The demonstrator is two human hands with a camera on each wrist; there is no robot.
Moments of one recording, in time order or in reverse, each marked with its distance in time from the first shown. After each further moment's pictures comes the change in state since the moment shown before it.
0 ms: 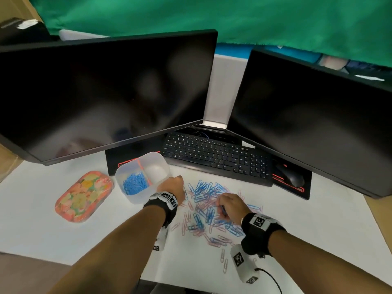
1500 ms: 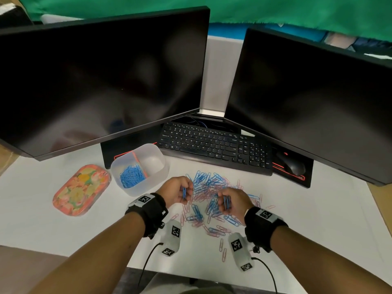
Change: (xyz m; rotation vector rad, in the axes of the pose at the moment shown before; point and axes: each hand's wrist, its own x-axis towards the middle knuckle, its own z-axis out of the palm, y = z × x) left_hand -0.033 0.006 0.001 -1.324 -0.402 -0.121; right_hand 0.001 0.017 -0.006 0.435 0.021 0.153
